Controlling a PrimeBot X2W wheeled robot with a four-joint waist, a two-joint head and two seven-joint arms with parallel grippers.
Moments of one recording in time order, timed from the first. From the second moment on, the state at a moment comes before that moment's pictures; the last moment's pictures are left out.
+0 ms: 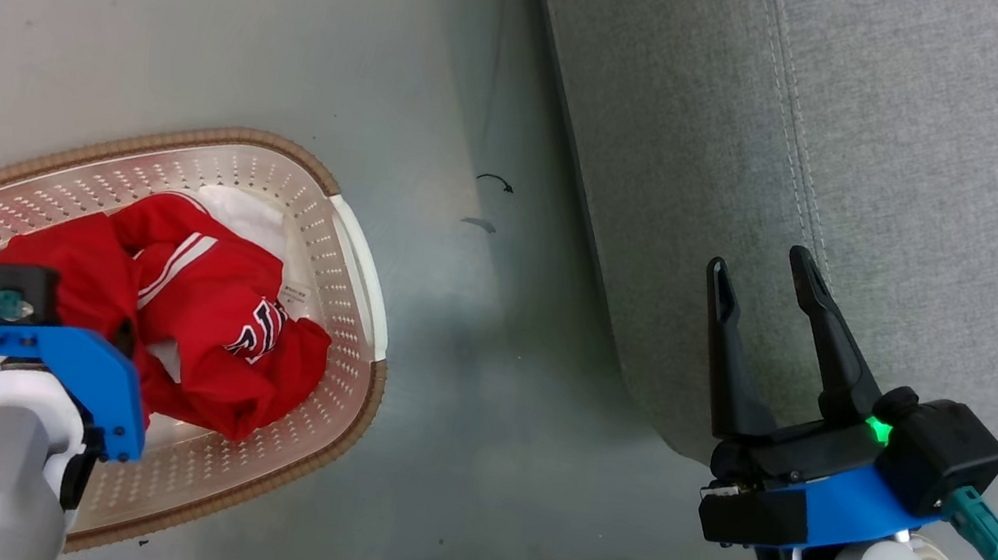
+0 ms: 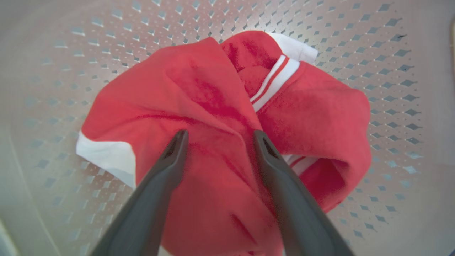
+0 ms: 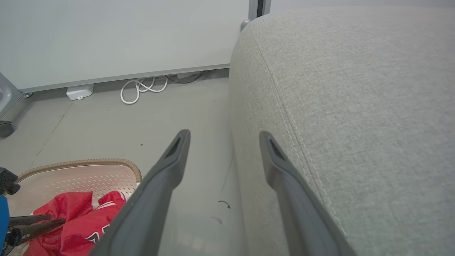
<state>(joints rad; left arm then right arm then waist) -0.68 0.22 -0.13 1.29 -0.27 -0.08 -0.08 -0.31 -0.05 0.18 0.15 0.20 0.13 -0.26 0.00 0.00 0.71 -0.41</state>
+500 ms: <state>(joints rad) -0.70 0.24 -0.23 1.29 -0.21 -0.07 0.23 -0.32 -0.05 0.19 0.15 0.22 0.13 -0.26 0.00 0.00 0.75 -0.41</state>
